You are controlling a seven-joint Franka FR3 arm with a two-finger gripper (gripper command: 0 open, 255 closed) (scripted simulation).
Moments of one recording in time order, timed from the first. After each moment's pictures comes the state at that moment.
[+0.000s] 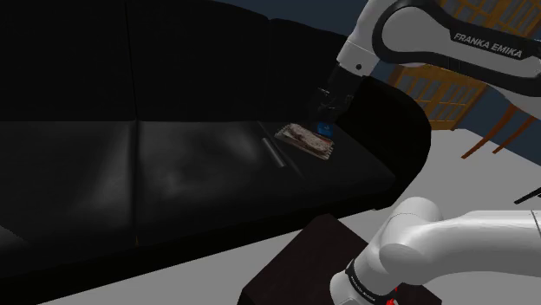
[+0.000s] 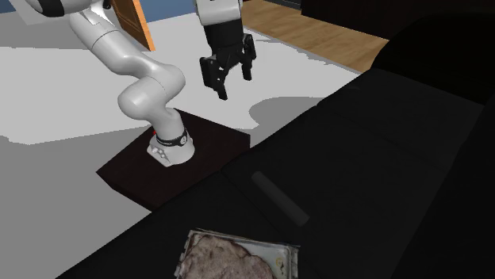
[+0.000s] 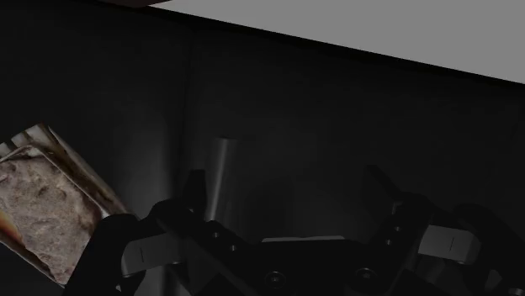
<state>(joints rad) 0.01 -0.79 -0.07 -2.34 0.00 1.69 0.14</state>
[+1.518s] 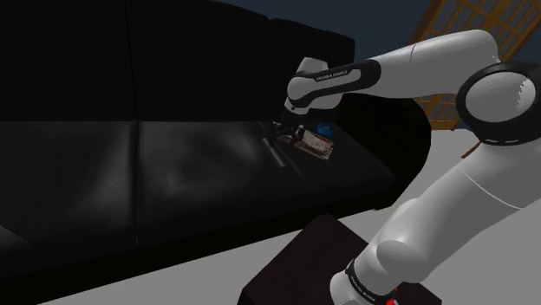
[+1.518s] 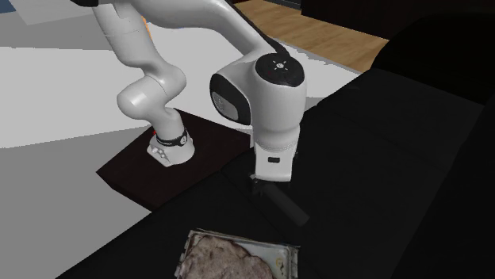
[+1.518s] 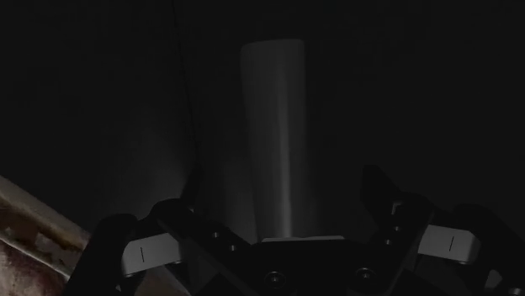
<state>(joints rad) -0.05 -0.13 -0.19 -2.29 0.07 2.18 0.18</state>
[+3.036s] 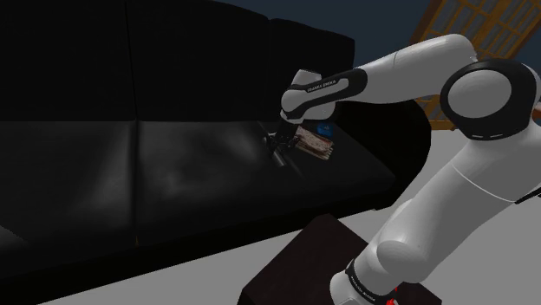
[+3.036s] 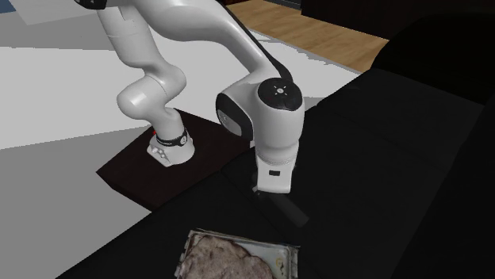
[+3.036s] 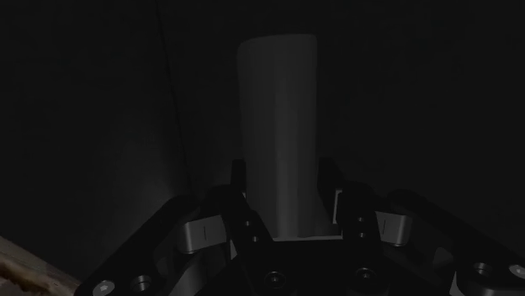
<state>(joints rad) -0.05 -0.06 -0.19 -2.32 0.09 2.28 0.17</state>
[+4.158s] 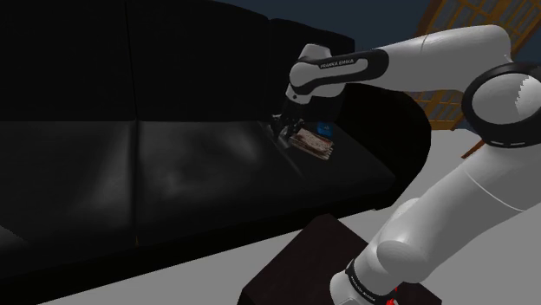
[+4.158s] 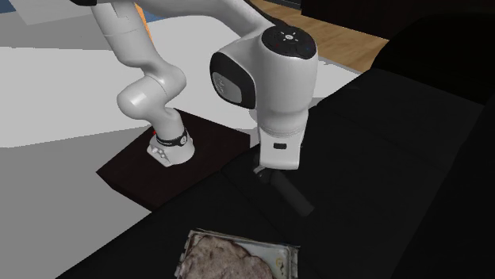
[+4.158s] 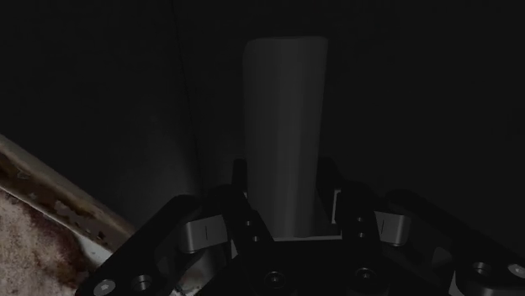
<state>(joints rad) -0.05 -0.15 -0.18 -2.21 0.06 2.08 0.21</state>
